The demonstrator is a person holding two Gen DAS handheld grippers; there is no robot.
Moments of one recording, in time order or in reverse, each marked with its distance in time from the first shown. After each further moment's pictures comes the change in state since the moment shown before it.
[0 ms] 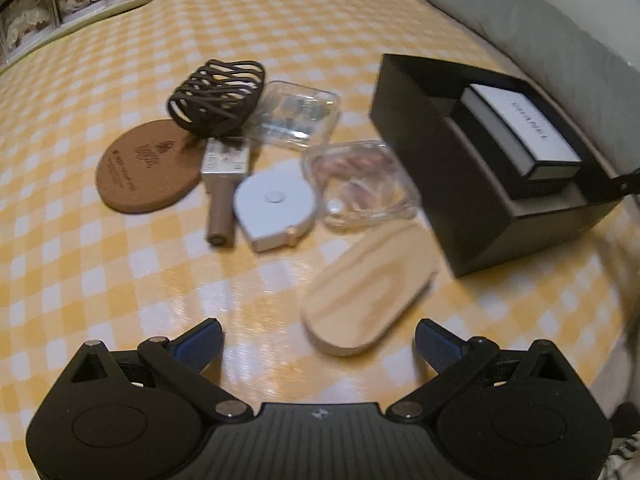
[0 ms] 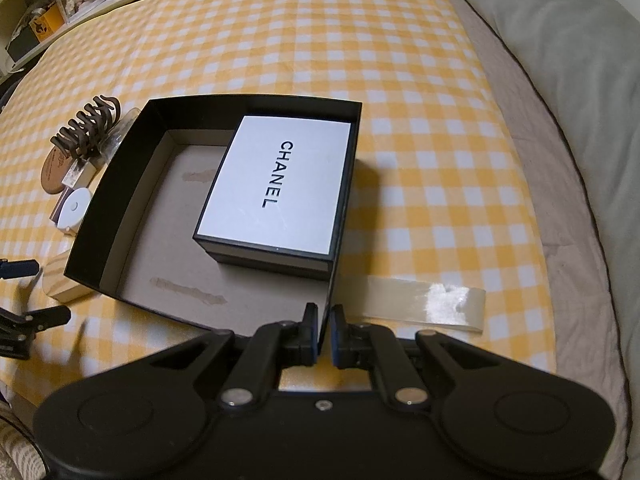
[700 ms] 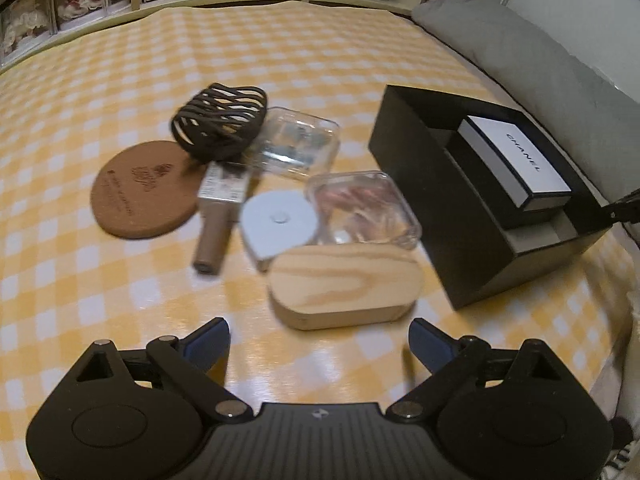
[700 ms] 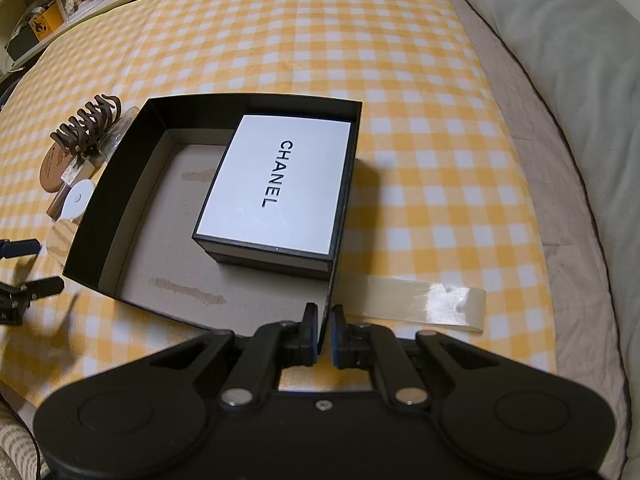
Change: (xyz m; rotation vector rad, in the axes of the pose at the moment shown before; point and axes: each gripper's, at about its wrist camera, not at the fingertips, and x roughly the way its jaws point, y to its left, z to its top) left arm -0.001 0.005 0.006 -0.032 -0.069 -0.071; right arm 0.000 0.000 0.000 -0.003 0.001 -0.004
